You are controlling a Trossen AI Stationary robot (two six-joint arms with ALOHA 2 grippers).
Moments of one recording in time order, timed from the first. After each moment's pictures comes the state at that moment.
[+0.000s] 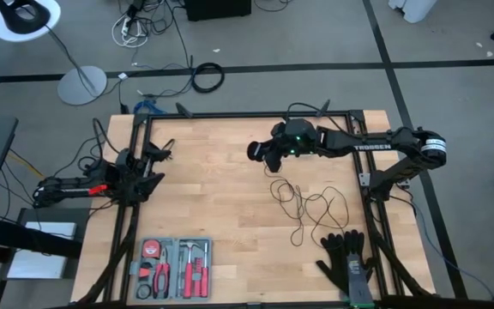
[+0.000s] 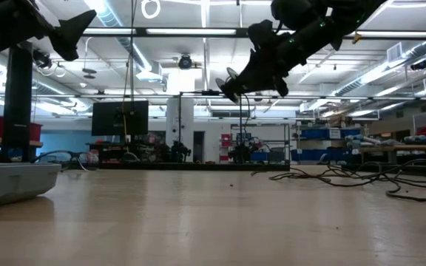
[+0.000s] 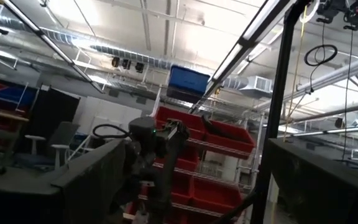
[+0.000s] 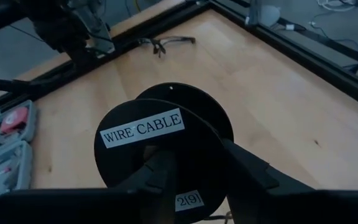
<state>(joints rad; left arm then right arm) 0.03 0.00 0.01 0.57 -0.05 -0.27 -0.26 1.44 0.92 0.04 0.00 0.31</state>
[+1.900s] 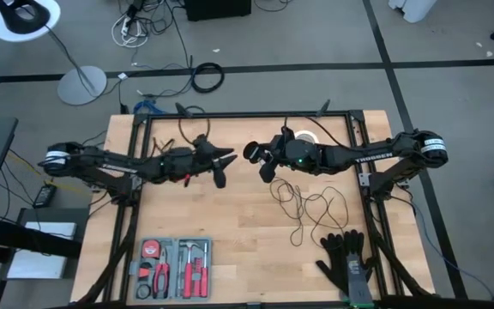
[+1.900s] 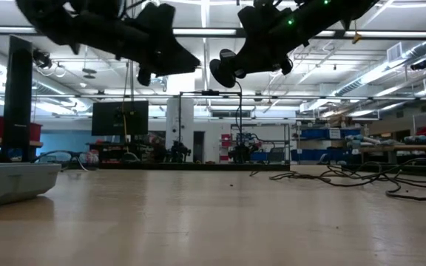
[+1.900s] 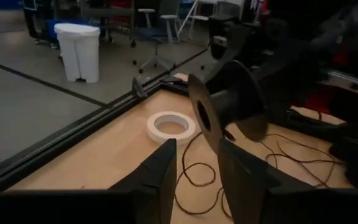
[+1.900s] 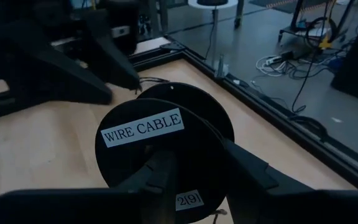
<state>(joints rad) 0.09 1.31 0.61 0.57 -0.33 -0.19 -0.04 1.44 0.92 0.14 0.46 0.21</state>
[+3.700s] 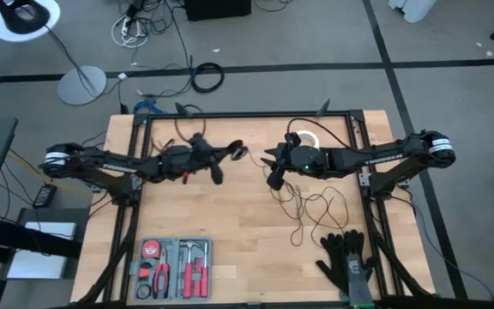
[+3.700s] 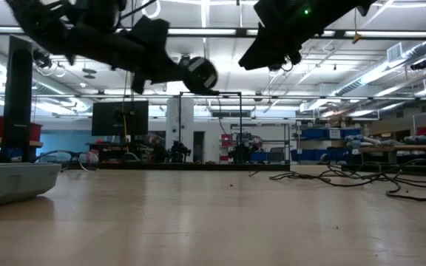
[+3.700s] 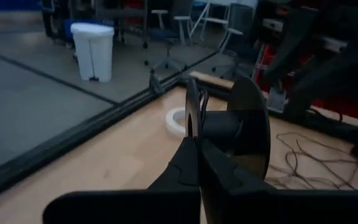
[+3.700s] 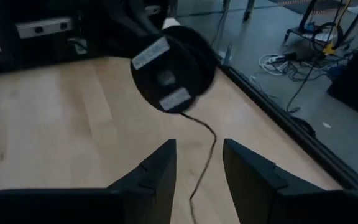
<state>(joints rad) 0.14 1.25 0.48 0.65 -0.34 -0.21 0.02 1.36 0.91 -0.02 0.48 0.17</state>
